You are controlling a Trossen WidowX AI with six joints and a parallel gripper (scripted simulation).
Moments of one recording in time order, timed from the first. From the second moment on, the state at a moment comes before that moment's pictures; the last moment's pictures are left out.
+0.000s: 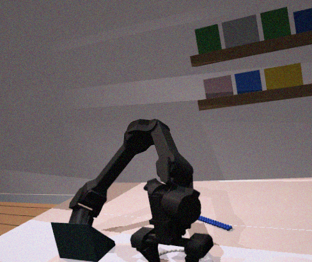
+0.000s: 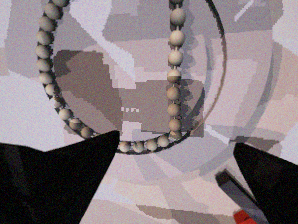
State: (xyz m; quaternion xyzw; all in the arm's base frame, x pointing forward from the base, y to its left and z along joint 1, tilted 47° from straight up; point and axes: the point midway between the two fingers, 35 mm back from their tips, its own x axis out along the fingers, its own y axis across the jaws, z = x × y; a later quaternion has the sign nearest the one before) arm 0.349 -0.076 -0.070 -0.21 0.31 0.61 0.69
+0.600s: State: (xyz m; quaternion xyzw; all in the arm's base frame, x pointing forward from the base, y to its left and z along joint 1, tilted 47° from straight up) arm 0.350 -0.072 -0.063 -0.11 0.40 0.56 0.72
